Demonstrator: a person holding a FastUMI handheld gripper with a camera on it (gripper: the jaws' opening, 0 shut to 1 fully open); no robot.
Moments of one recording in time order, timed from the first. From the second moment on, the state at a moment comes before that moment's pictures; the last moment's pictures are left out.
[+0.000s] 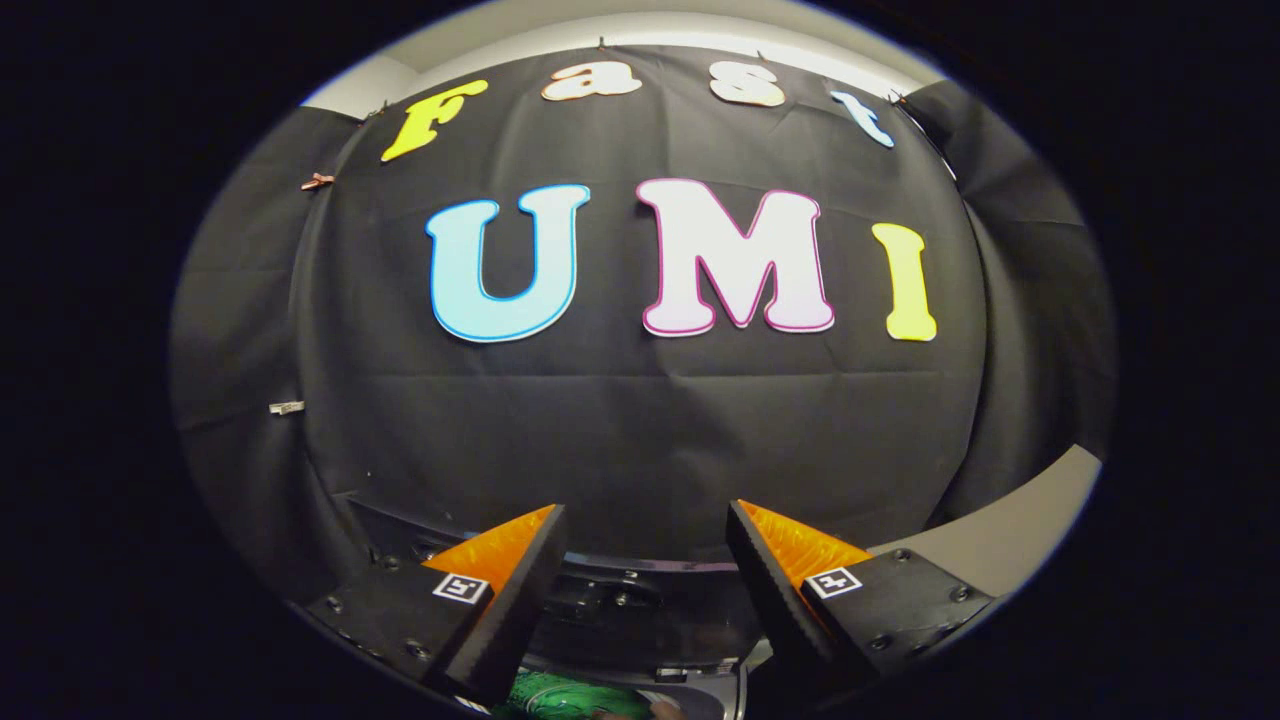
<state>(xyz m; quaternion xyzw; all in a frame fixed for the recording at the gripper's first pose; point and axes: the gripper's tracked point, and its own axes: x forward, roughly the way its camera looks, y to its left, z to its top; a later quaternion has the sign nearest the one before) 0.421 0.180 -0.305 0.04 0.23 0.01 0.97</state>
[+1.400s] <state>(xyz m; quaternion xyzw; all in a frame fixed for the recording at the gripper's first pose) 0.344 0.174 -0.309 0.03 0.33 -0.02 0.94</state>
